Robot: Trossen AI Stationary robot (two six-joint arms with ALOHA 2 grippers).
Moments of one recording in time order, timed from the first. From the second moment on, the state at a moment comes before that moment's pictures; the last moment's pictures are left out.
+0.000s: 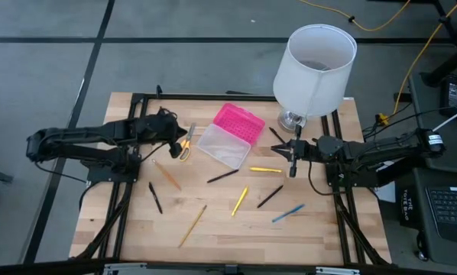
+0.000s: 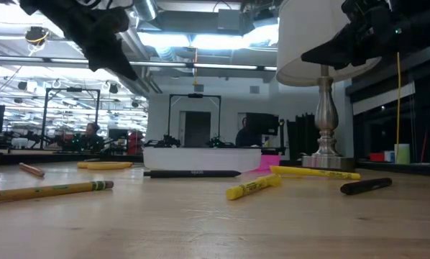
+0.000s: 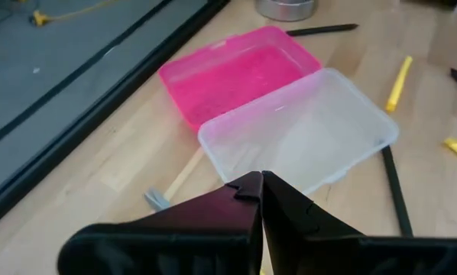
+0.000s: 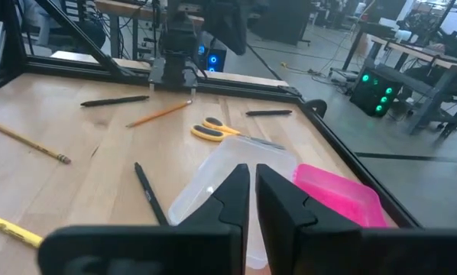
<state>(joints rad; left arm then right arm) 0.22 0.85 0.66 -0.45 -0.26 -0.21 0.06 0.80 0.32 0.33 0.25 -0.14</state>
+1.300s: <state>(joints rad) 0.22 1.00 0.68 -0.60 -0.10 -0.54 0.06 0.81 0.32 0.33 0.28 -0.14</state>
